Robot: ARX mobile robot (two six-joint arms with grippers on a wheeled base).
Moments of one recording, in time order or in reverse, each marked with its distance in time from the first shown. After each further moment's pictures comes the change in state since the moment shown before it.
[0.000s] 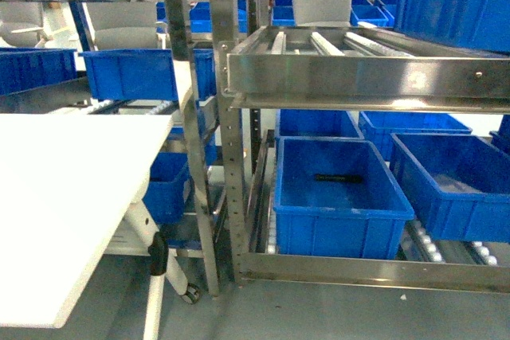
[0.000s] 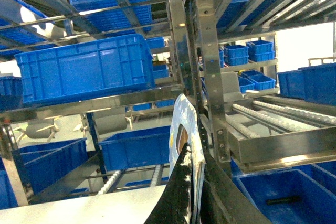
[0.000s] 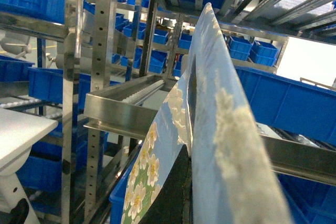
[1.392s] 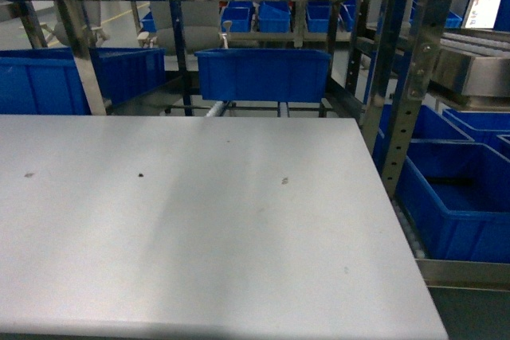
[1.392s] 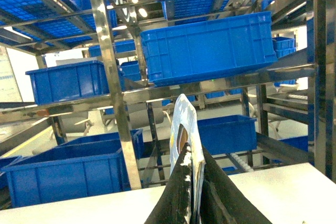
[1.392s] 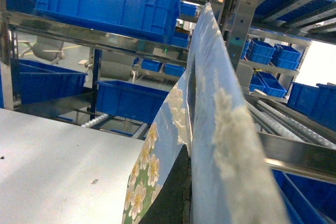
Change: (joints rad) left arm 0.000 0.000 0.000 0.000 0.000 0.000; right arm 0.000 0.000 0.000 -0.002 0.000 0.000
